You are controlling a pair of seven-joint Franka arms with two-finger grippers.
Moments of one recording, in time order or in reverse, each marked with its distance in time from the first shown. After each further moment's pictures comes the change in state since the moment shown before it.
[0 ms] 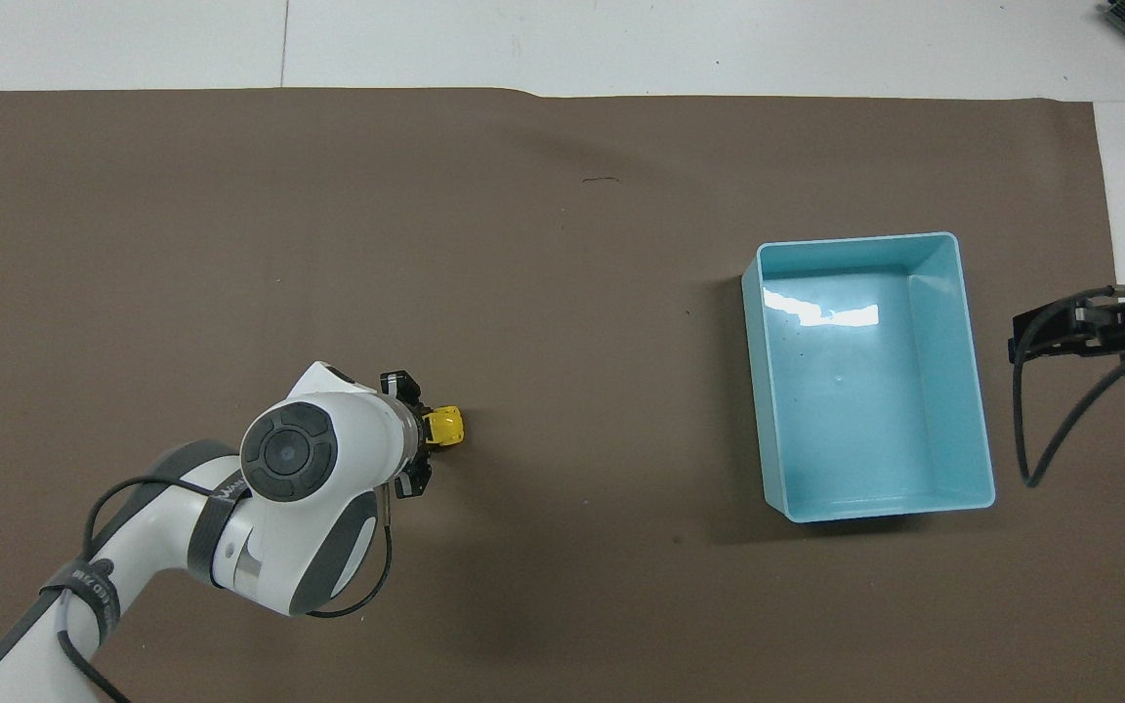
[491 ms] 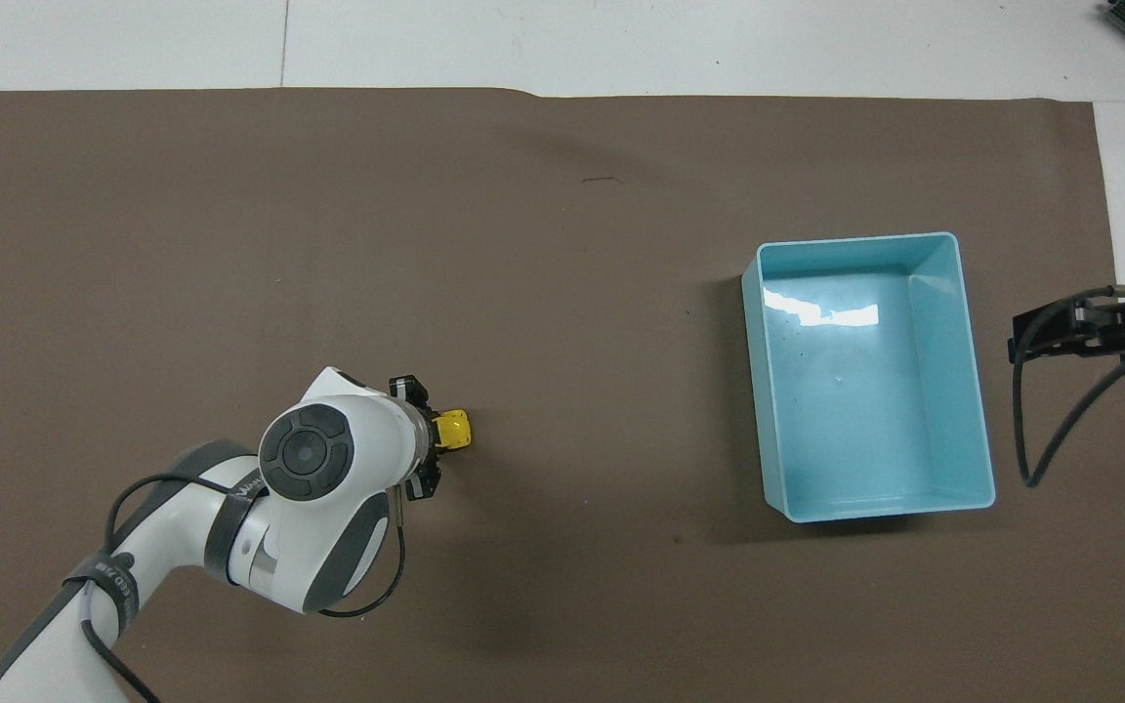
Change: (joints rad) left arm 0.004 0.021 0.007 0.002 -0.010 0.017 -0.075; right arm 0.000 0.000 0.000 0.000 0.000 0.000 0.000
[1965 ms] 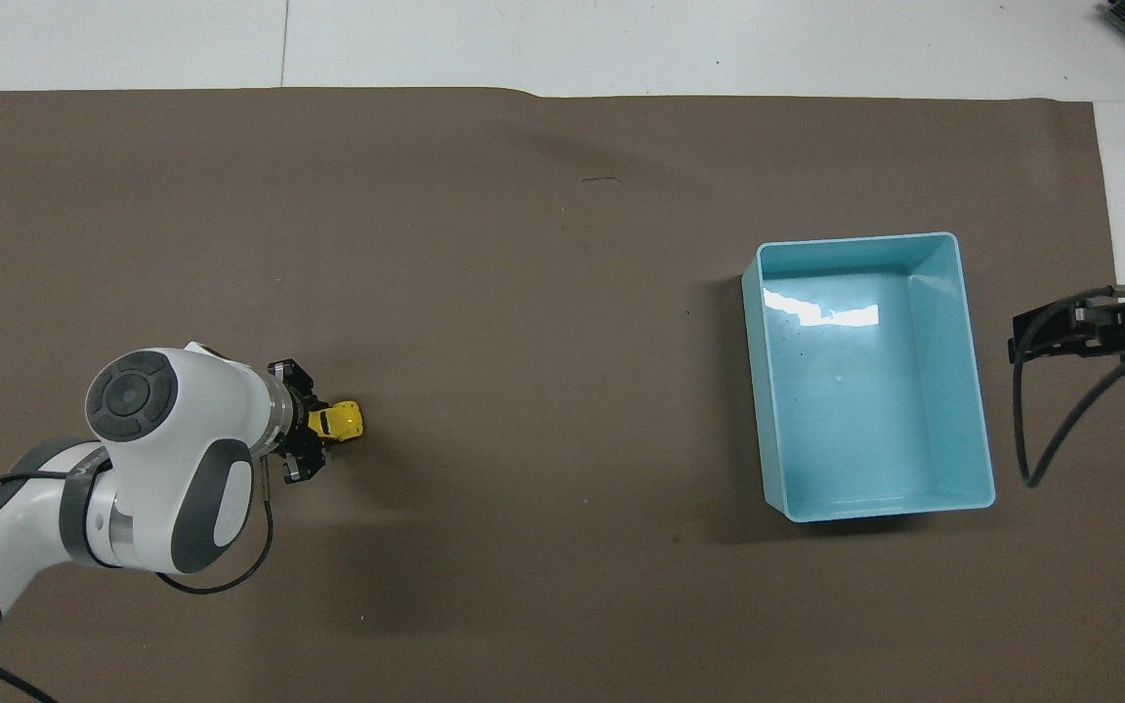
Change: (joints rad) left arm 0.261 -0.034 0.010 -0.025 -0.028 -0.129 0.286; right arm 0.000 0.000 0.000 0.000 0.000 0.000 0.000
